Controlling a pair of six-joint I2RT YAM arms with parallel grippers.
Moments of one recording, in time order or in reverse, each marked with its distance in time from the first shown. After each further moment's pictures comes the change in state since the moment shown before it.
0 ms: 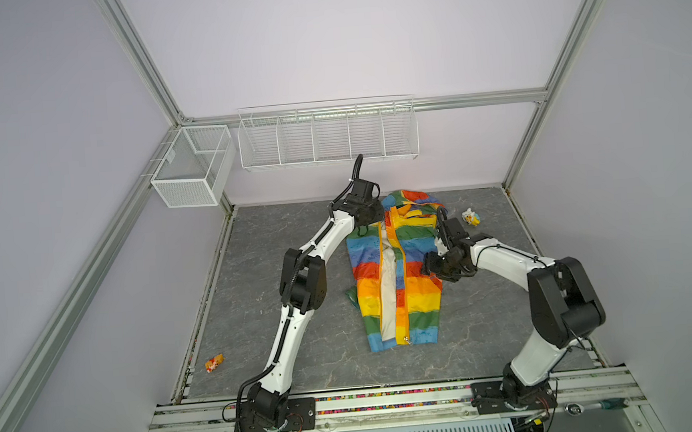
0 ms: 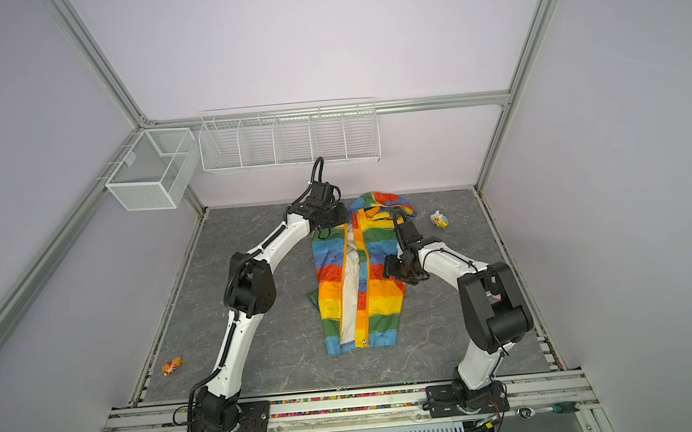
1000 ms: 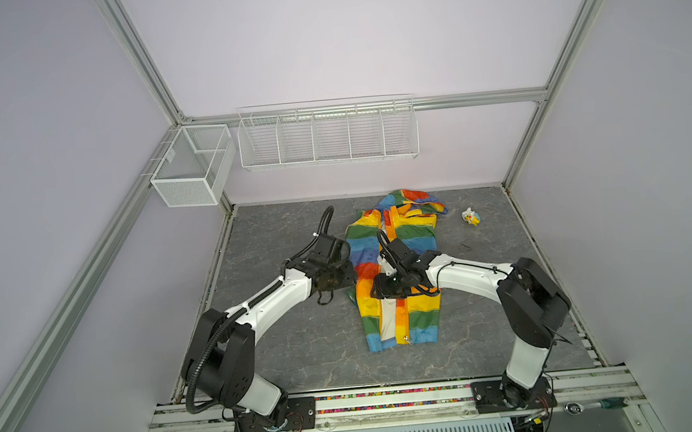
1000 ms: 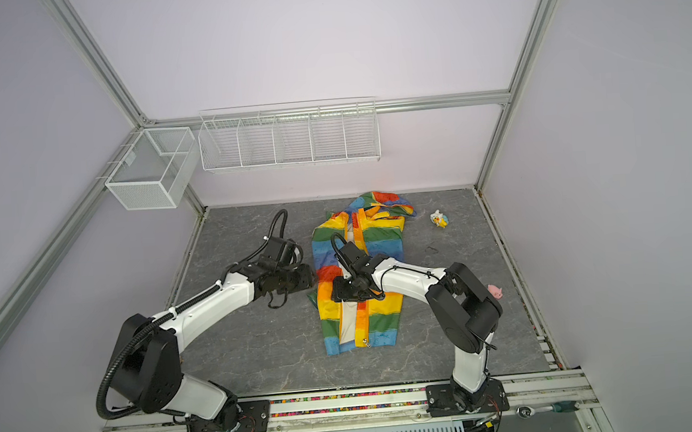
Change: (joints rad) left arm -0.026 -1.006 -1.350 0.099 0.023 -0.042; right arm 0.415 0.135 0.080 0.151 -0.075 0.150
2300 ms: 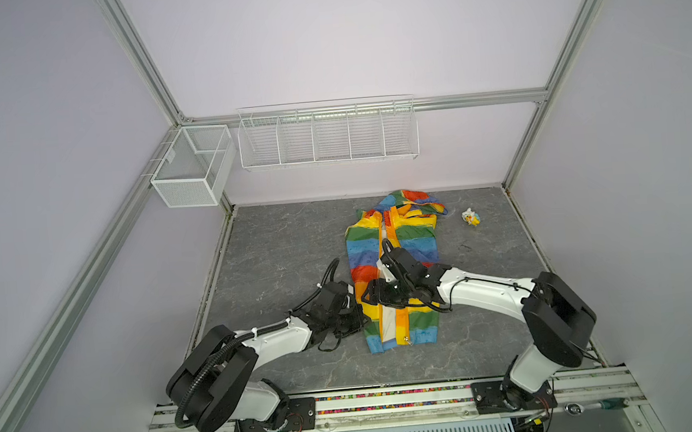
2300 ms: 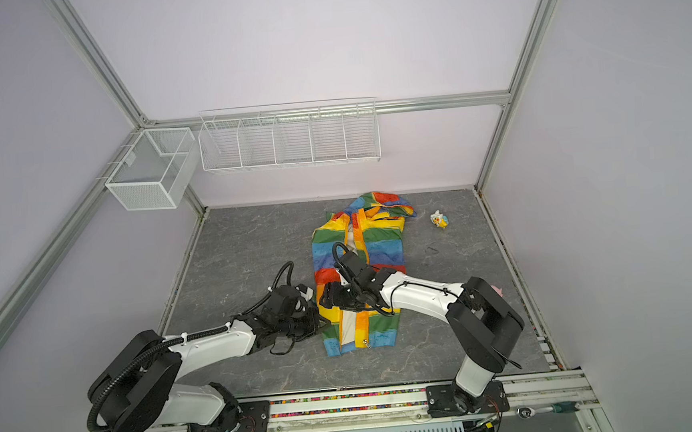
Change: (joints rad) left arm -0.154 -0.101 -0.478 0.537 0.239 -0.297; right arm 0.087 -0.154 -0.137 0.169 -0.029 0.205
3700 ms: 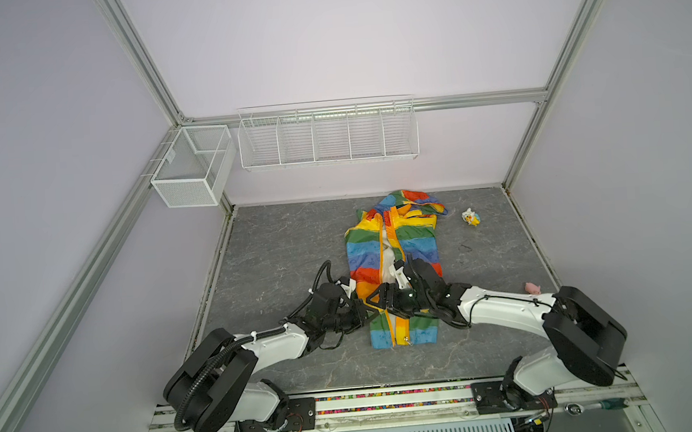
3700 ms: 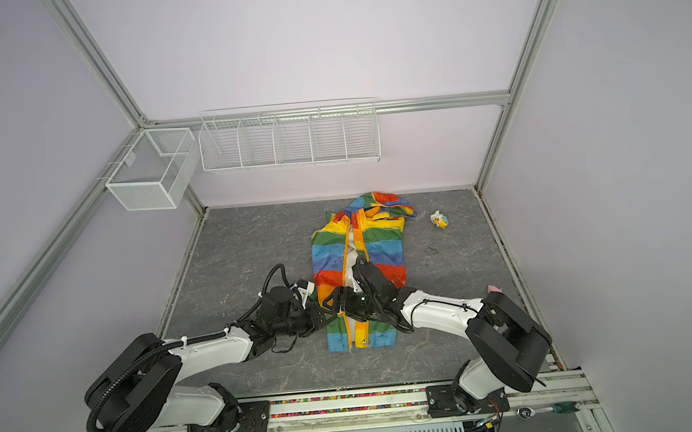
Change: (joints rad) left arm 0.011 -0.015 -0.076 0.312 0.108 -0.105; right arm -0.020 -0.165 -0.301 0.364 -0.085 0.195
